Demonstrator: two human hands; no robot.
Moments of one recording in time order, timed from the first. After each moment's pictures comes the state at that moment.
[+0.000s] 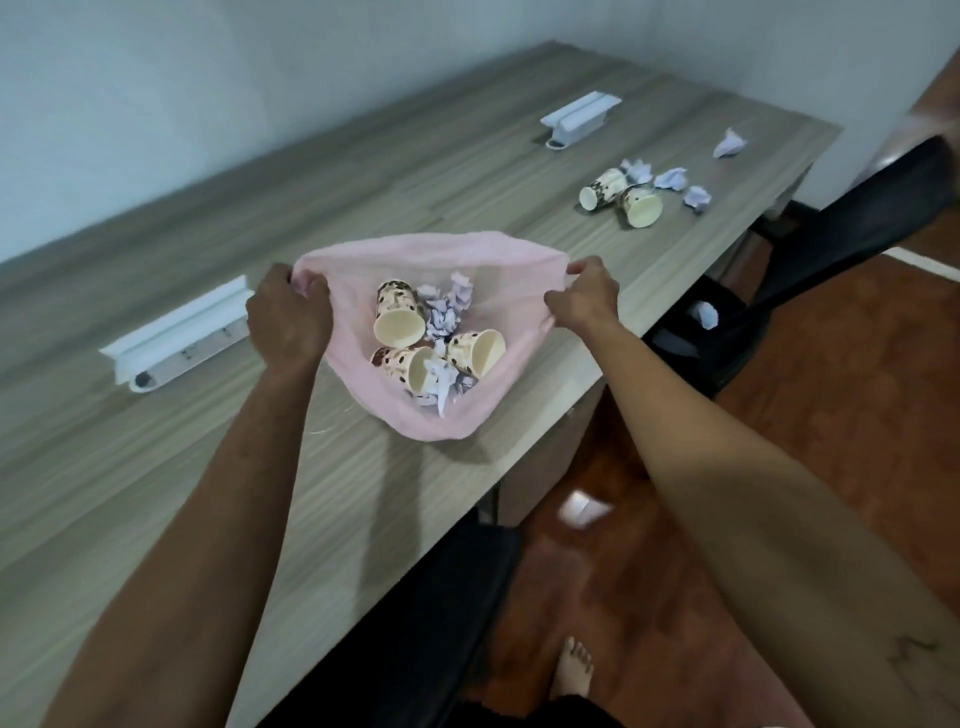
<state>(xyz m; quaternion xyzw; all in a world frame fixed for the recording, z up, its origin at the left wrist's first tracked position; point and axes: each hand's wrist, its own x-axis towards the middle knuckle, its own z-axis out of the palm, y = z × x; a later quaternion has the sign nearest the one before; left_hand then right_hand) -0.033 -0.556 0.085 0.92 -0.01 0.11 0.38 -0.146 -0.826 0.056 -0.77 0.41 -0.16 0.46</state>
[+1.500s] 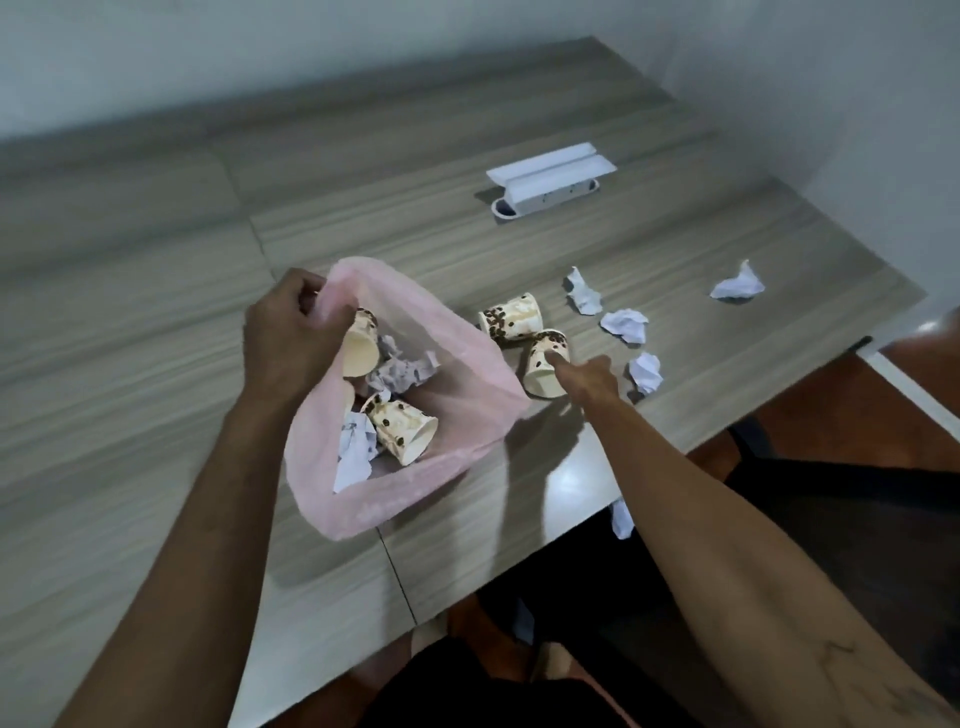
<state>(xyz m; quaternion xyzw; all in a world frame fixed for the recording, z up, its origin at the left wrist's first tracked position) 0.145 -1.059 0.036 0.90 -0.03 0.11 0.42 0.087 -1.374 -0.070 -0.76 0.49 0.09 0.42</state>
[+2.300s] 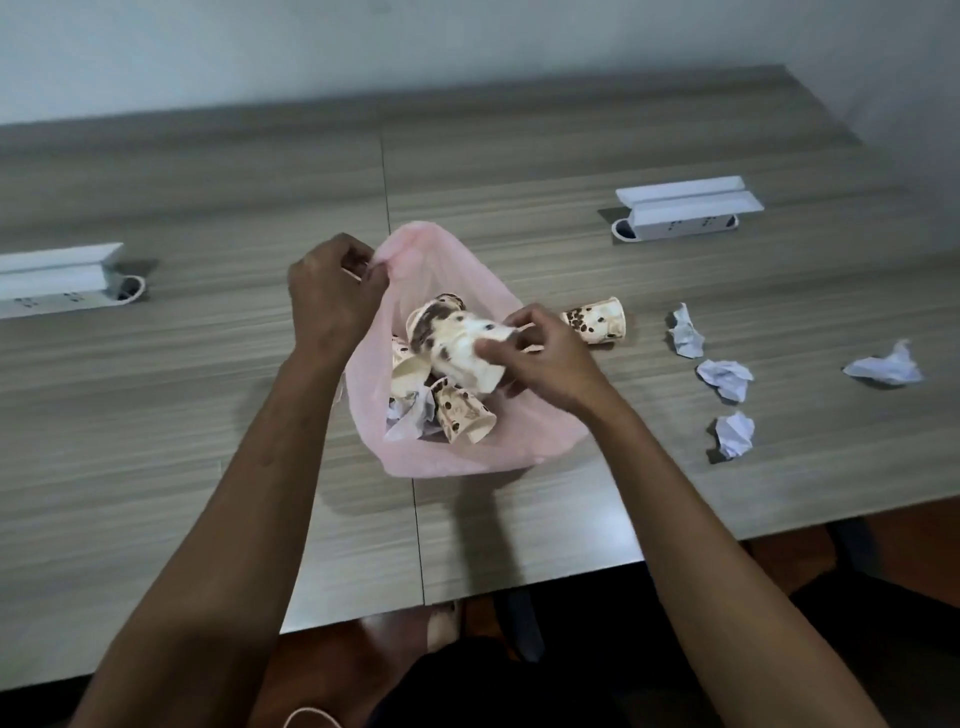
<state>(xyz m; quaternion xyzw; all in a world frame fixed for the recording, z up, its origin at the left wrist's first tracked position) 0.135 -1.038 0.055 0.91 0.07 0.23 0.35 0.100 -1.270 0.021 -0.79 0.02 0.12 0.60</state>
